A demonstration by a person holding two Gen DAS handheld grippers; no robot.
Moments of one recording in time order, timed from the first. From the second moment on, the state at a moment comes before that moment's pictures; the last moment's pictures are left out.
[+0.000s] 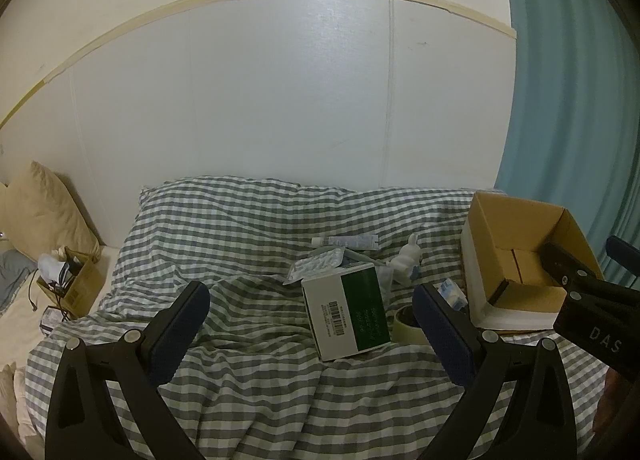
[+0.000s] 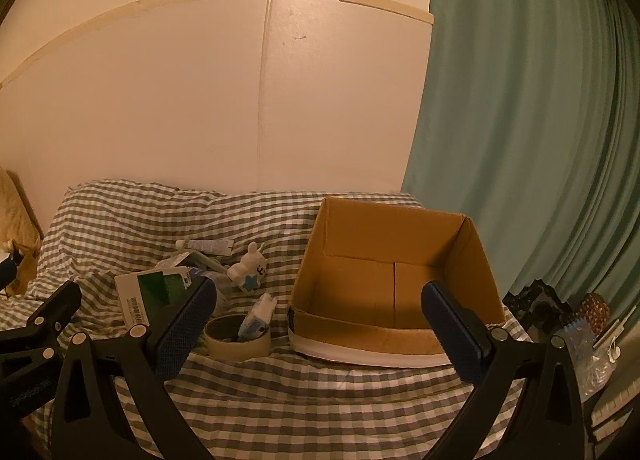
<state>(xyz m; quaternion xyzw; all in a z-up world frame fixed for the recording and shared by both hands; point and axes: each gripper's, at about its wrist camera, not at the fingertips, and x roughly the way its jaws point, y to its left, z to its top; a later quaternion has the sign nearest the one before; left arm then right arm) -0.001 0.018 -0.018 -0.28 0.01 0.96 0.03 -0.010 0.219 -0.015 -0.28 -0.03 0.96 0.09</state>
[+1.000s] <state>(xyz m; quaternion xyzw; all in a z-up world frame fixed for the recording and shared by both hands) -0.080 0.055 -0.106 -0.43 0.00 0.90 0.06 -0.034 0.243 -0.056 -0.34 -0.02 0.93 0.12</state>
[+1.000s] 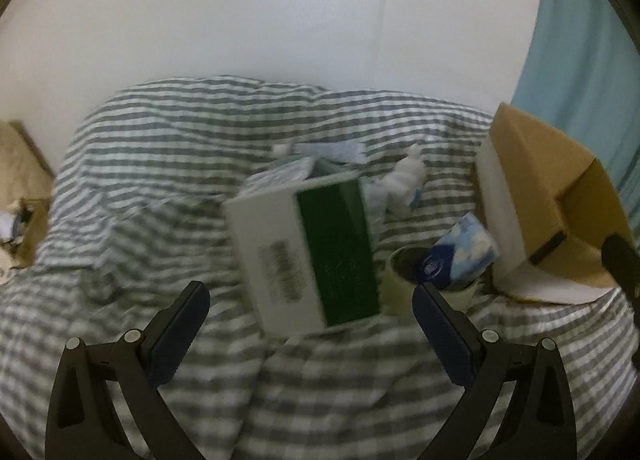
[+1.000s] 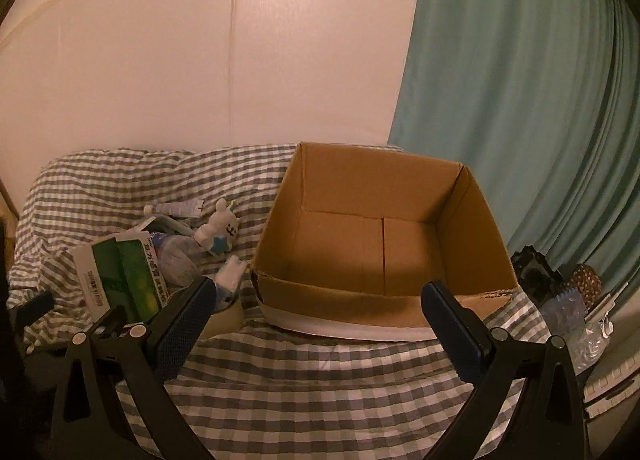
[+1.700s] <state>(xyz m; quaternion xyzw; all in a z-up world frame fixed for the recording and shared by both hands) -0.095 -0.012 -0.107 -0.41 -0.15 0.89 0.10 -0.037 0.216 -0.040 -0.37 0.03 0.93 0.04</state>
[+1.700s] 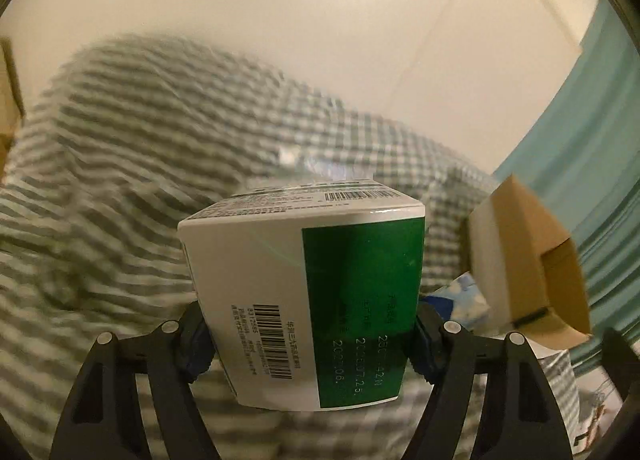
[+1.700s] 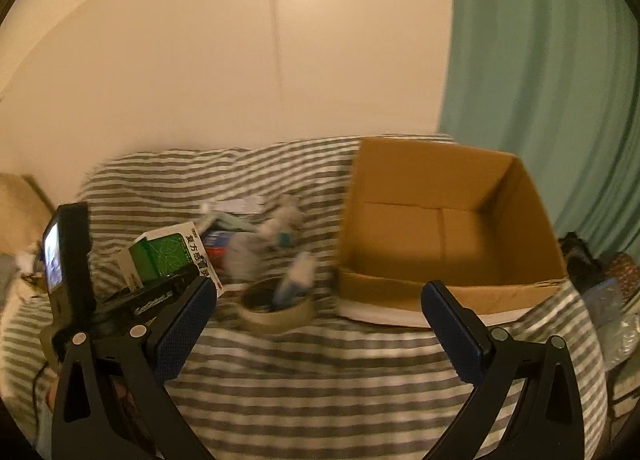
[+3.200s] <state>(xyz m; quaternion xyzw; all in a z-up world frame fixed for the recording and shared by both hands) -0.032 0.111 0.085 -0.27 0.04 0.94 0.22 -0.032 0.281 0.102 -0.28 -0.12 0.95 0.01</state>
